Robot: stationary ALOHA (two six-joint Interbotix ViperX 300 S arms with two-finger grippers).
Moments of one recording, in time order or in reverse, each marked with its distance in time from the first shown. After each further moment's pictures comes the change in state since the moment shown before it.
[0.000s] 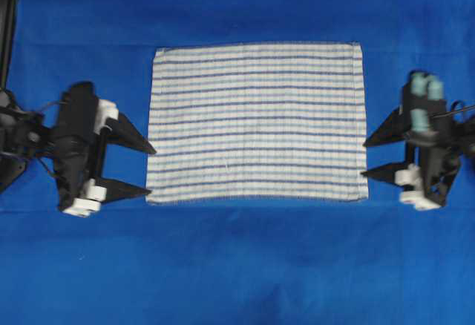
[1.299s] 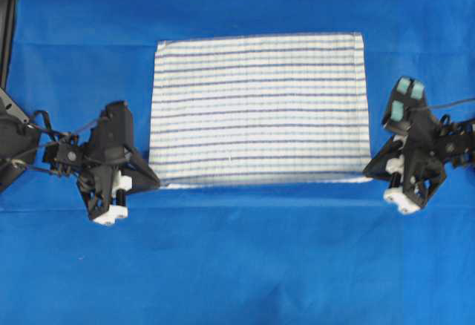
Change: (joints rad) left arm -0.067 0.422 0.023 -0.002 -0.201 -0.238; right arm 0.005 0.288 0.106 0.357 -0.244 0.002
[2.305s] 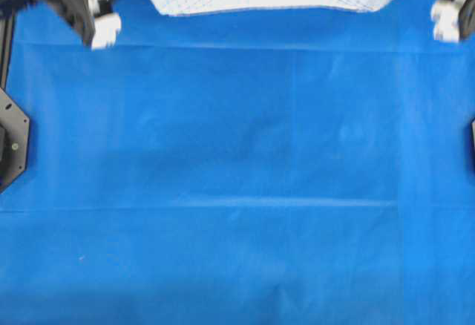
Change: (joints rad) left arm 0.684 -0.430 -0.252 0.008 0.336 0.565; right arm -0.735 -0.457 -0.209 -0.005 0.242 -0.555
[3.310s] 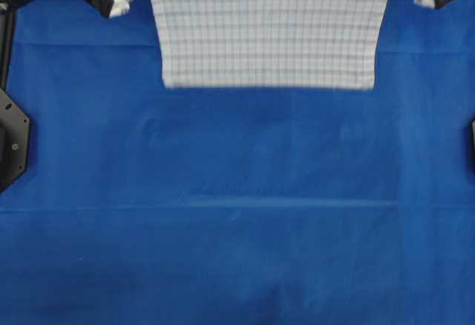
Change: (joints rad) left arm 0.210 0.166 0.003 0.000 -0.279 0.061; right arm -0.219 0.170 -0.015 -0.074 -0.279 -0.120
